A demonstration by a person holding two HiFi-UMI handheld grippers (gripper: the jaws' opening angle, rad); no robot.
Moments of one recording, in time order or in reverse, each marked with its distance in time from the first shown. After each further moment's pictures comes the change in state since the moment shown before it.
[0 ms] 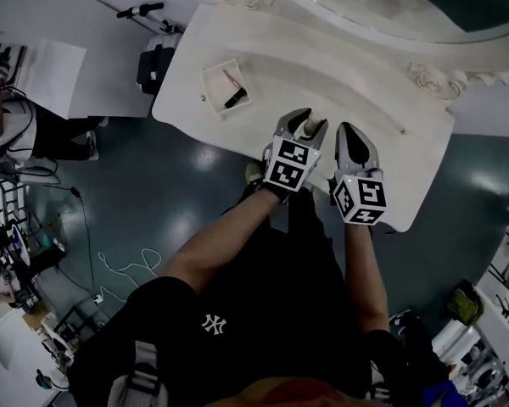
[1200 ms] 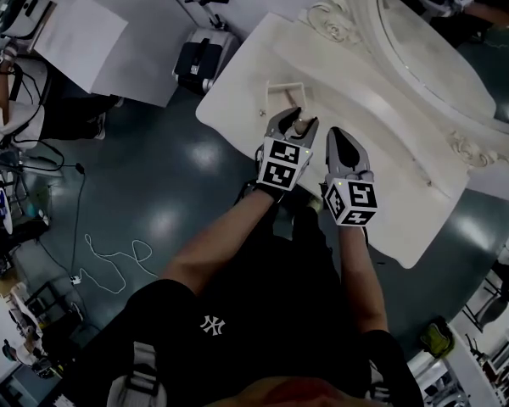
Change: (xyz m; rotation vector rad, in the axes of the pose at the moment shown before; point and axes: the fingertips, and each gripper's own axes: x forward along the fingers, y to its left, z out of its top) left arm -0.089 0.190 0.012 -0.107 -0.091 0.202; right arm 0.114 0.162 0.019 -0.099 0.040 0.191
